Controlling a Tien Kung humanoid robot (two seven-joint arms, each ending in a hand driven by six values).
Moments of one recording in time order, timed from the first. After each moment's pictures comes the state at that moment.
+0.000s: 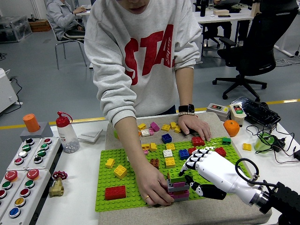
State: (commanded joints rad) left arm -0.23 0.04 -1.18 -0.24 1.22 0.15 0.51; right arm 0.53 -0.58 0.64 1.45 -1.99 -0.40 0.28
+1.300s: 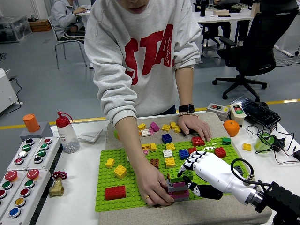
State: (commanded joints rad) left arm -0.23 0.04 -1.18 -0.24 1.21 0.15 0.51; right arm 0.55 -0.54 0.62 1.39 -1.97 -0.39 0.28
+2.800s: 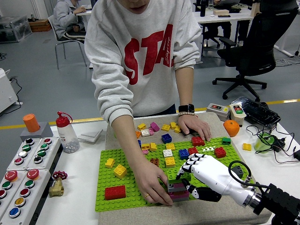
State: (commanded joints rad) left arm -0.24 0.04 -1.18 -0.24 1.21 0.15 0.50; right arm 0.56 -0.53 0.61 1.38 -1.97 -0.38 0.27
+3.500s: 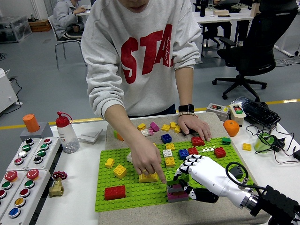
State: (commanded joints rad) left arm -0.24 0.04 -1.18 -0.24 1.21 0.15 0.51; right arm 0.55 -0.51 0.61 1.38 -1.98 -0.37 0.26
